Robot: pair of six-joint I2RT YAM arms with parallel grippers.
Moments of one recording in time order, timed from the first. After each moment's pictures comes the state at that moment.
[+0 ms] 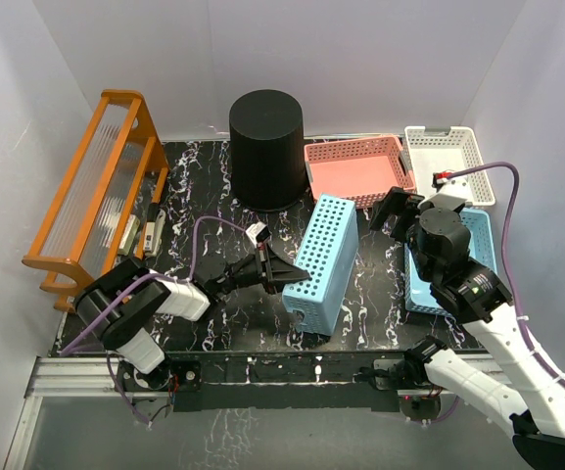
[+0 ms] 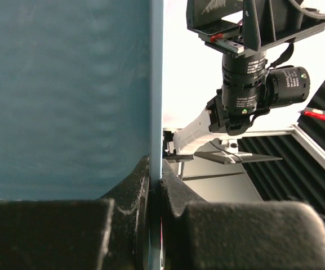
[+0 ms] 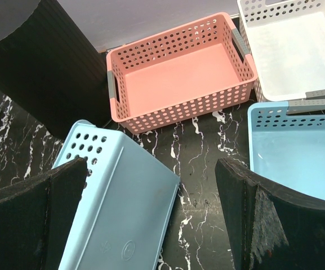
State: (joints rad) left arm -0.80 1.59 0.39 1.39 0.61 -1.76; right arm 0.54 0.73 0.97 -0.49 0.53 0.39
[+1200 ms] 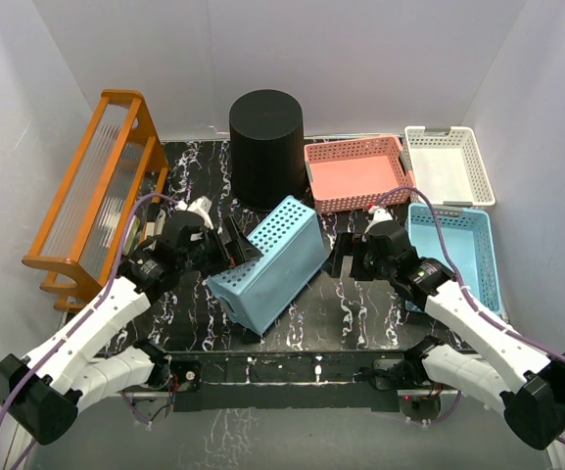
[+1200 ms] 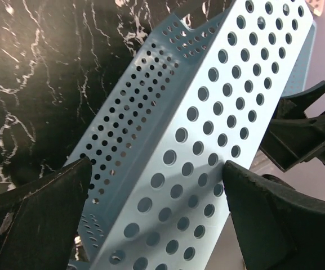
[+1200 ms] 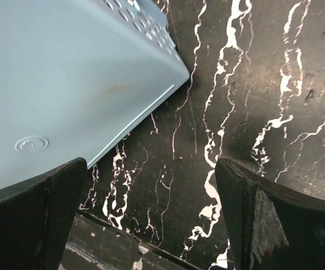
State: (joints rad) left arm -0.60 0.96 0.82 -0.53 0.14 -0.89; right arm 0.54 0.92 0.69 -0.46 -0.04 0.56
